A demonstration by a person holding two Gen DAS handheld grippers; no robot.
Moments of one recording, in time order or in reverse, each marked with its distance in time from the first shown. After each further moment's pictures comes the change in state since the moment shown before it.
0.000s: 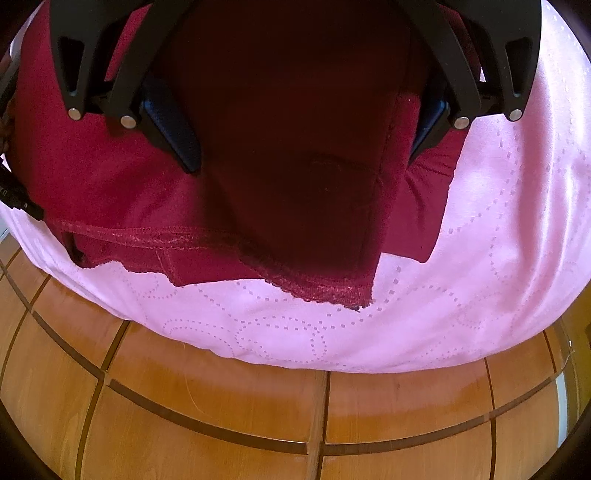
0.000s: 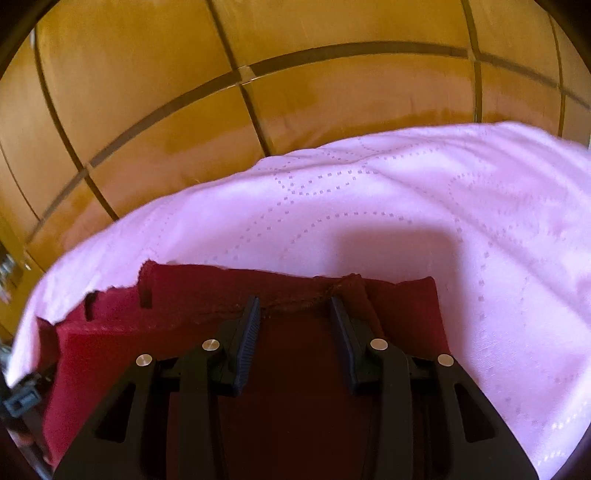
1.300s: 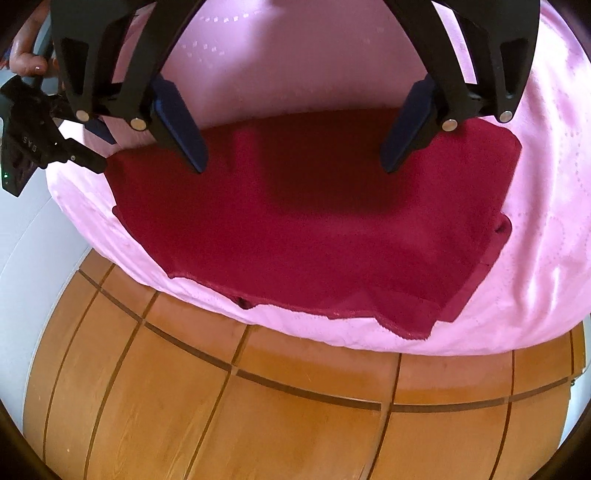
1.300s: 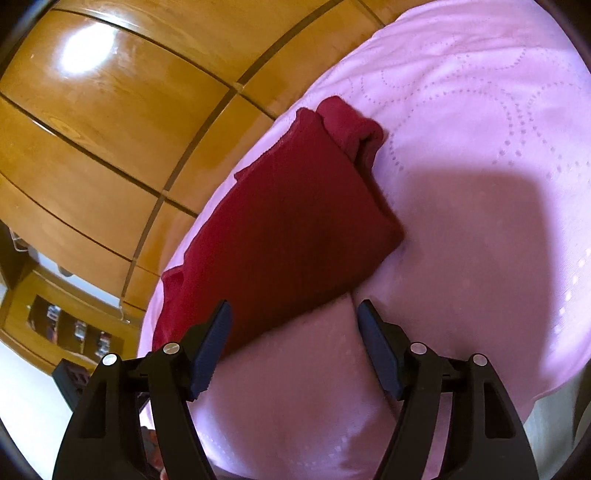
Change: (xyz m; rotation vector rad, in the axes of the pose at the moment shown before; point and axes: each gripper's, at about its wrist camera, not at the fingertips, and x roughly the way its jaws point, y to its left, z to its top) left arm -0.135 -0.042 -0.119 0.045 -0.115 -0.294; right arm -0.159 -0.021 -0.173 0.465 0.043 0.326
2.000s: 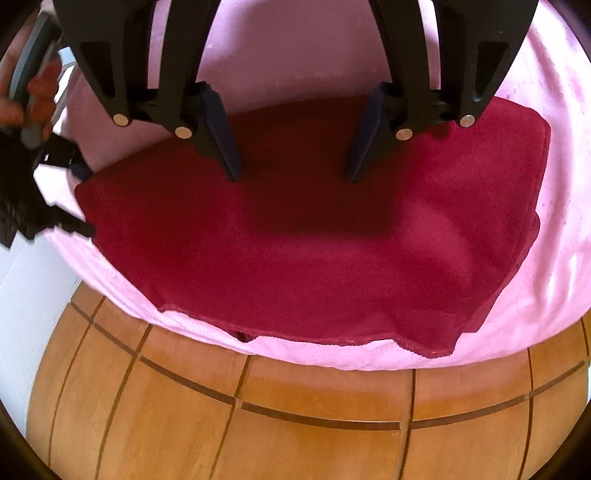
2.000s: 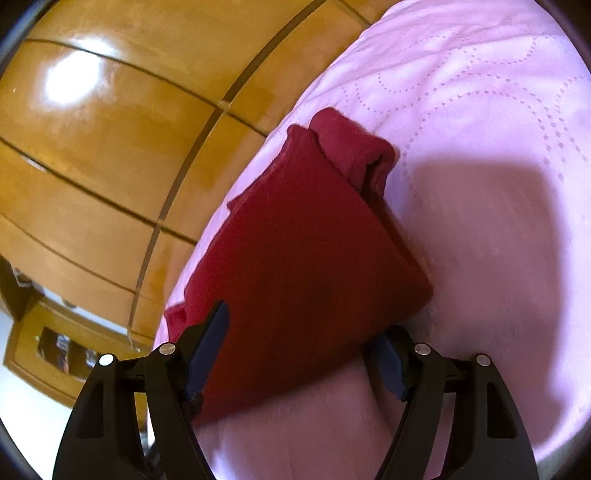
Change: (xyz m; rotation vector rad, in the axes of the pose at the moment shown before) left arm 0.032 -0.015 -0.004 0.092 0.089 0.042; right arm 0.025 -0.007 0.031 0.108 -0.057 0.023
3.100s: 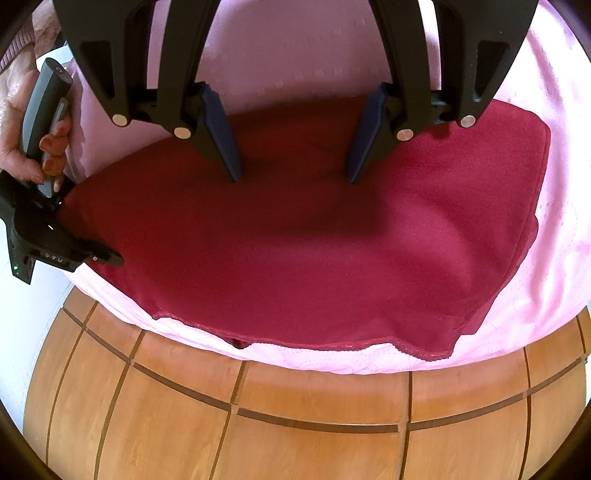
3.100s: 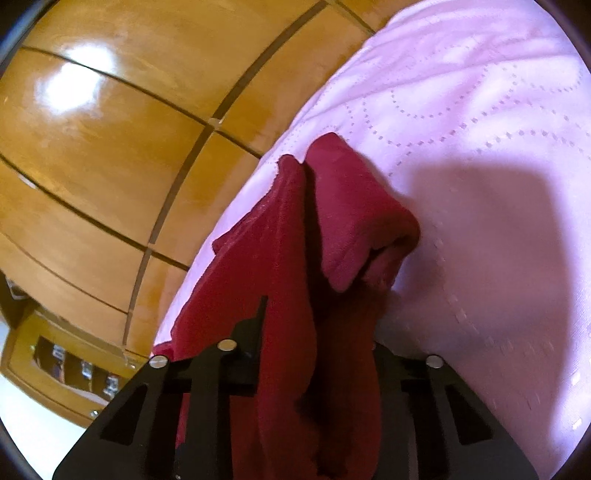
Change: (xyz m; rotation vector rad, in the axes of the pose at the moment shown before) left arm 0.002 -0.001 0.000 -0.003 0.021 0.027; right arm 0.036 -0.005 0.043 0.004 -0.041 -0.002
